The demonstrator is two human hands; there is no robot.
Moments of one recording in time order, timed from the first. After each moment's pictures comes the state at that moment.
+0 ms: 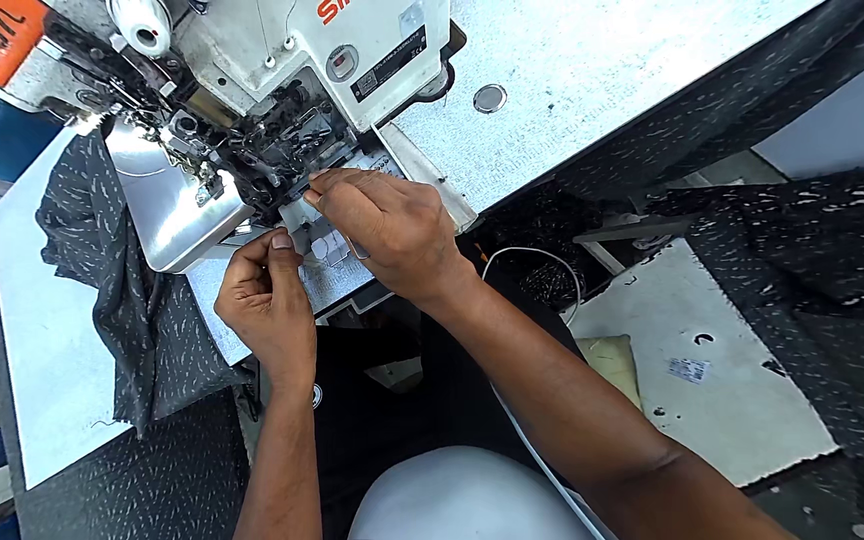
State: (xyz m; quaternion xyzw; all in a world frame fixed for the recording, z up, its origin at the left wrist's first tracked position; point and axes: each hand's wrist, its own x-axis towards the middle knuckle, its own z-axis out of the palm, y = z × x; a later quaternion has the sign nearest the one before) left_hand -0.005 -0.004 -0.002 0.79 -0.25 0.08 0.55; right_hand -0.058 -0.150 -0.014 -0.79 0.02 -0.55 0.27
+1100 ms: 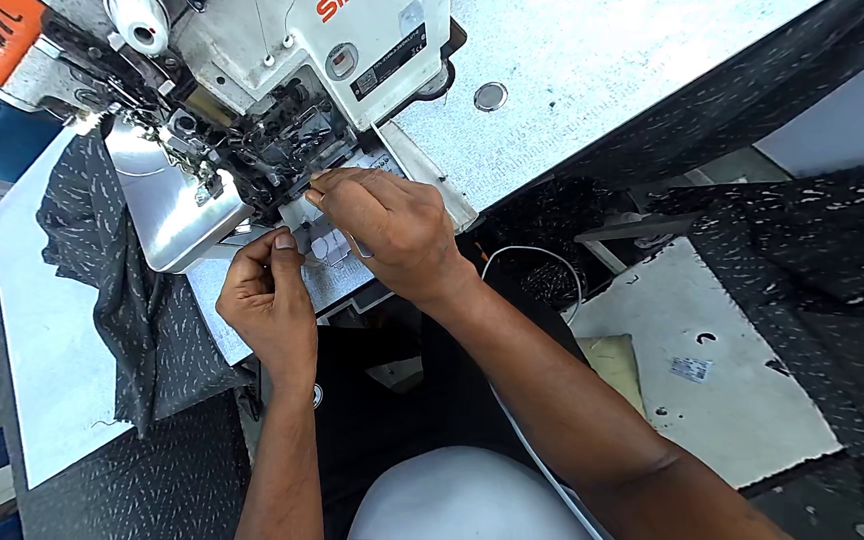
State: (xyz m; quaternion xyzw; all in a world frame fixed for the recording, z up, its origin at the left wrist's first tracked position) left_hand -0.005 -0.004 -0.002 0.79 -0.26 0.08 0.54; right_hand -0.059 -0.149 -0.015 -0.78 0.03 -0.55 0.29
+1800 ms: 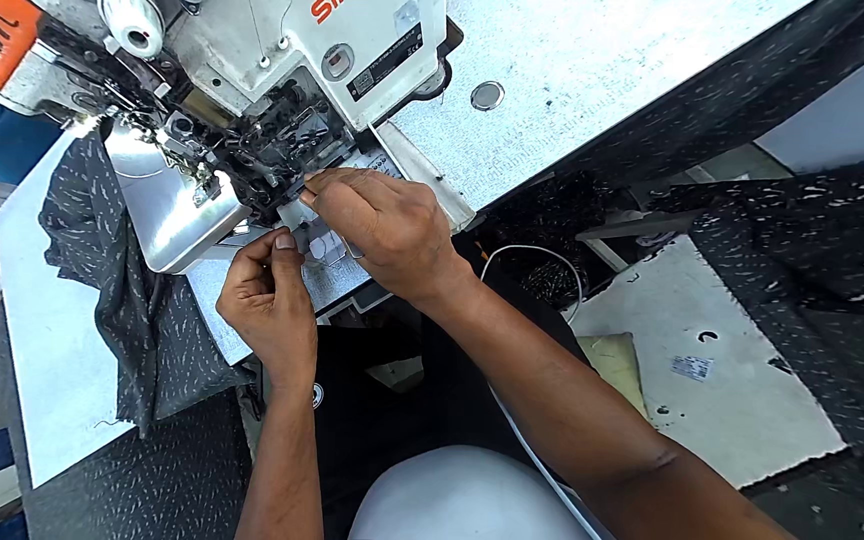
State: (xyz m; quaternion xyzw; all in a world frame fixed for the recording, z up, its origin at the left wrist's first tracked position) left_hand -0.006 -0.005 -0.002 0.79 -0.27 0.08 0.54; right_hand -0.058 -0.149 -0.013 -0.79 0.02 -0.55 0.28
